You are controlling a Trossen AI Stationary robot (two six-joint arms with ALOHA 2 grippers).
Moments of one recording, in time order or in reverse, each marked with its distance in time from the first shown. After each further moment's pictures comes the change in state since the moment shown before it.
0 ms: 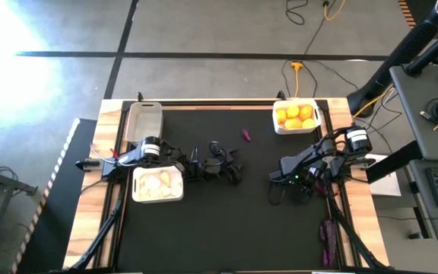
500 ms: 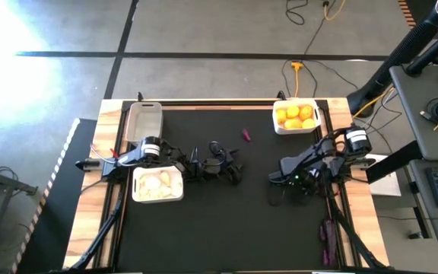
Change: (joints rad) left arm 0.000 0.000 0.000 0.000 0.000 0.000; right arm 0.001 0.000 -0.001 0.019 -0.036 0.002
